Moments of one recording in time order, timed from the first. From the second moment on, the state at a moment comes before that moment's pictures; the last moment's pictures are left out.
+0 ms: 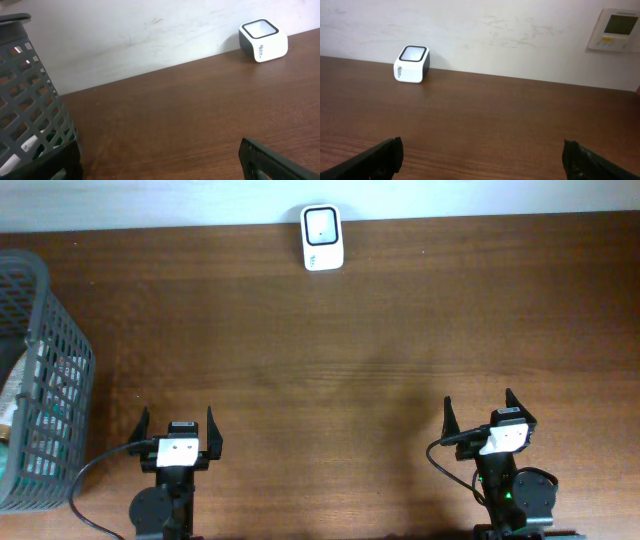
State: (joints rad) left arm 0.05 0.01 0.01 -0.08 -0.03 0.28; right arm -0.03 0.00 0.01 -0.07 -0.10 -0.08
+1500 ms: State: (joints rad) left arm 0.05 0.15 0.20 0.02 0.12 0.22; right arm -0.03 0.00 0.01 -0.07 -0.10 -0.08
